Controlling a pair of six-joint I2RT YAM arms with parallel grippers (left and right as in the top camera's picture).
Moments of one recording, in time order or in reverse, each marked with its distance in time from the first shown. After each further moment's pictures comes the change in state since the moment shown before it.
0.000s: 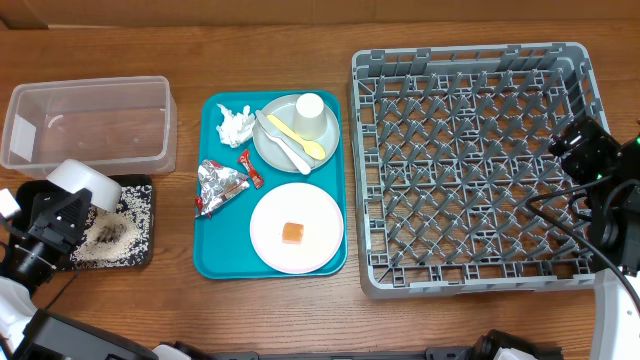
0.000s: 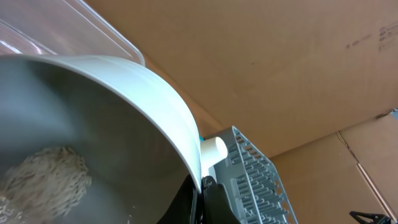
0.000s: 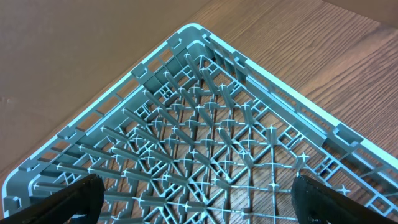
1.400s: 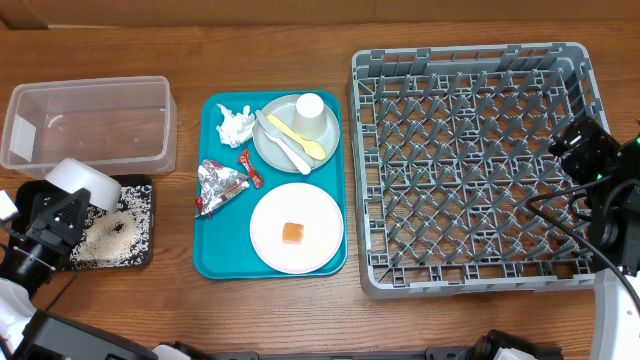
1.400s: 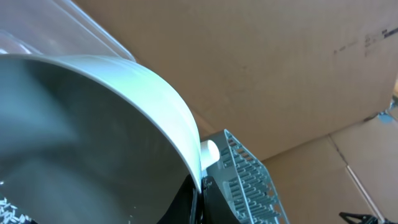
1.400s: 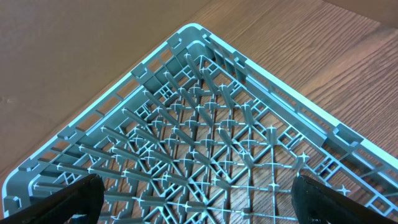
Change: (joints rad) left arm 0.008 0.000 0.000 -0.013 0.034 -0.009; right arm 0.000 0.000 0.000 0.000 0.000 0.000
